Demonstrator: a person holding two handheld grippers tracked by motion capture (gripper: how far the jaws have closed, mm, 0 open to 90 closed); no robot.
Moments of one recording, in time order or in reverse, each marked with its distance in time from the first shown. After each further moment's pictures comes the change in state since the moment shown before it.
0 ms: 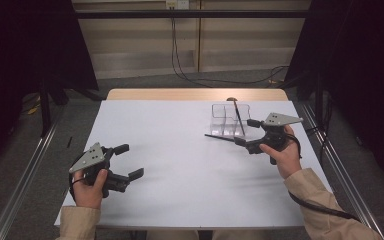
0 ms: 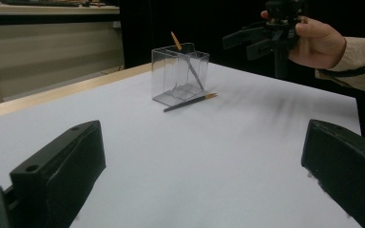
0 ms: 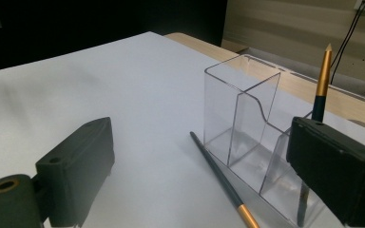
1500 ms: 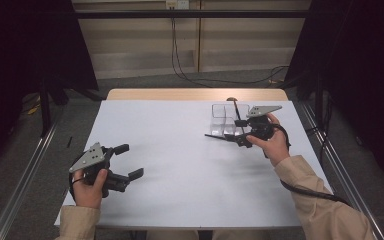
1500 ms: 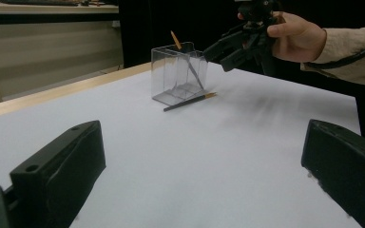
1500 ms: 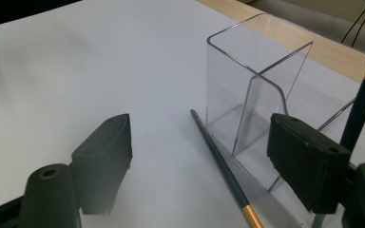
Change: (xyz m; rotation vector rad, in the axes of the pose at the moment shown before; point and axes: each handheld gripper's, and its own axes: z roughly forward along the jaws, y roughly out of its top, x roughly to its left) left arm 0.002 0.000 0.000 0.003 -0.004 0.004; right arm -0.009 0.014 0.040 0.217 0.035 0.006
